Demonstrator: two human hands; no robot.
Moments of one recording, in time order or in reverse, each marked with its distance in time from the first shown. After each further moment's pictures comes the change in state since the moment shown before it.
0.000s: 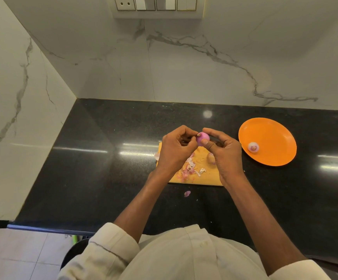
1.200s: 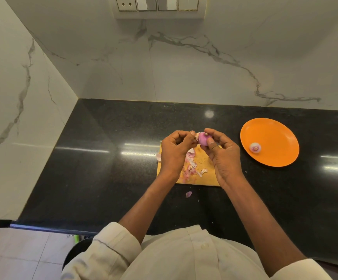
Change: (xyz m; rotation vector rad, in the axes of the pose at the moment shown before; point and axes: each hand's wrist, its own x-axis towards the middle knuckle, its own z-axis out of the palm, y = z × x) left_hand -0.005 -0.011 0.012 -0.414 0.139 -0.258; right_hand 0.002 0.009 0.009 0.278 0.022 0.133
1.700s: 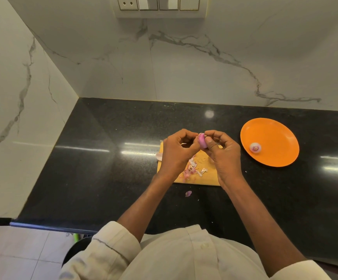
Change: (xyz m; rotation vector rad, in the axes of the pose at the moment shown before) left_hand -0.001 0.005 -0.004 0.290 -0.112 0.170; right_hand -0.004 -0.002 -0.001 -0.168 0.010 -0.091
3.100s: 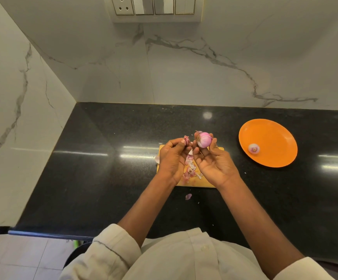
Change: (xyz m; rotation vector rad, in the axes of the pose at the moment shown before) left_hand 0.008 -0.011 0.010 -0.883 0.209 -0.521; right_hand 0.004 -0.001 0.015 0.909 -0.009 0.584
